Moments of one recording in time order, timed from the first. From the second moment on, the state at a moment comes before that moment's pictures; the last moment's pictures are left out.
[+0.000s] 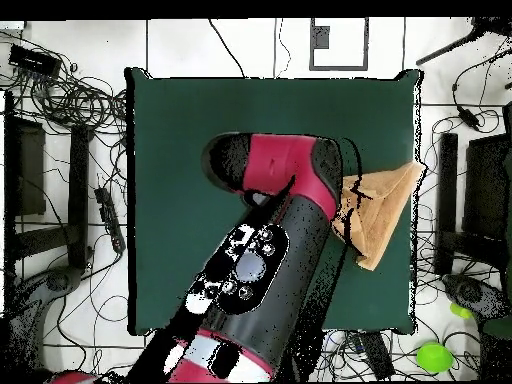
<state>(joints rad) 0.21 -0.29 -0.66 1.10 0.03 1.03 1.91</state>
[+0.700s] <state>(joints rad) 0.26 -0.10 -0.67 0.92 0.10 1.20 2.03</state>
